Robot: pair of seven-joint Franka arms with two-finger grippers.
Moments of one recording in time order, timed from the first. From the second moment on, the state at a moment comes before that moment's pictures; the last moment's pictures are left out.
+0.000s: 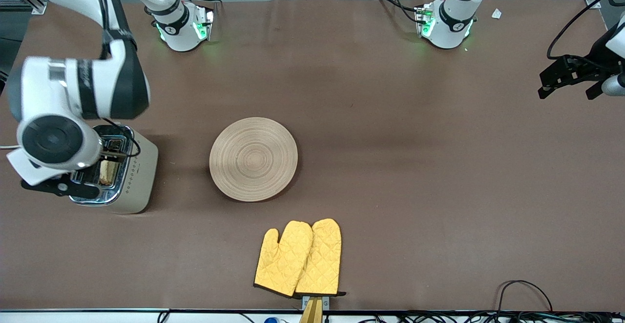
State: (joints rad) left arm -0.01 -0.05 -0.05 -1.57 0.00 1.60 -0.02; right arm 0.27 0.44 -0.10 -1.20 -0.39 1.34 0.28
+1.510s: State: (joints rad) left arm -0.01 -0.05 -0.06 -1.57 0.00 1.60 -0.02; right arm 0.04 0.02 -0.10 -1.57 0.00 1.60 -0.05
